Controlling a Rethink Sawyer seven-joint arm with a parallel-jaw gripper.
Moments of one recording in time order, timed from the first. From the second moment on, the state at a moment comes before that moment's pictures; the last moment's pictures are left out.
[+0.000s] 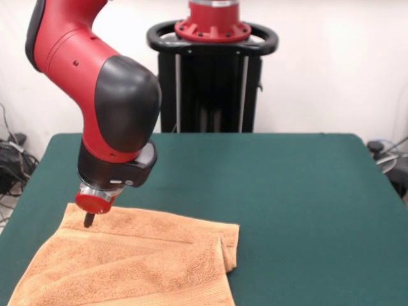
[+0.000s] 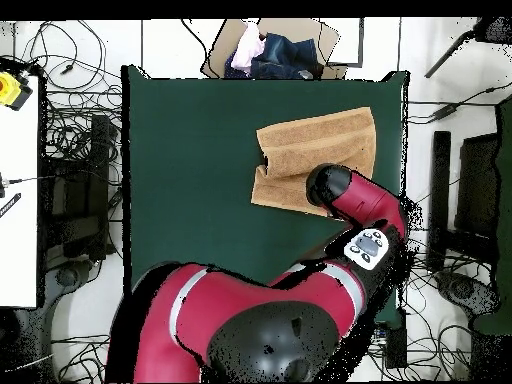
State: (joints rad) arm -0.13 -0.10 -0.61 1.29 0.40 0.59 2.76
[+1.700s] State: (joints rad) arm -0.17 -0.09 -0.55 1.34 0.47 0.56 2.76
